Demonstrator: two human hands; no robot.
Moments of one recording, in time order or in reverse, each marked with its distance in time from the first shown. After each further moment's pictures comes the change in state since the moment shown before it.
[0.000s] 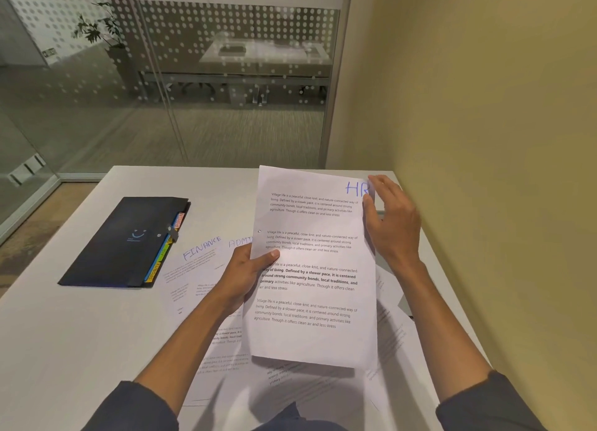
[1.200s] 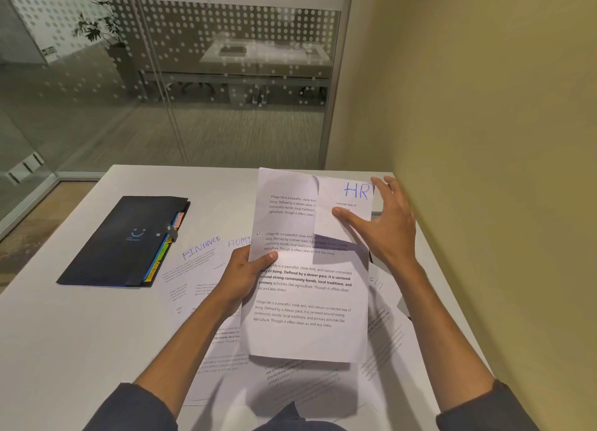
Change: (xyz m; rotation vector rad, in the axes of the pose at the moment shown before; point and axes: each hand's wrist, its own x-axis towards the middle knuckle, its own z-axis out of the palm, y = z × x) left_hand -0.002 -0.002 -0.001 0.053 0.037 0.033; right_hand -0.002 -0.023 -0.012 0.040 -0.222 0.280
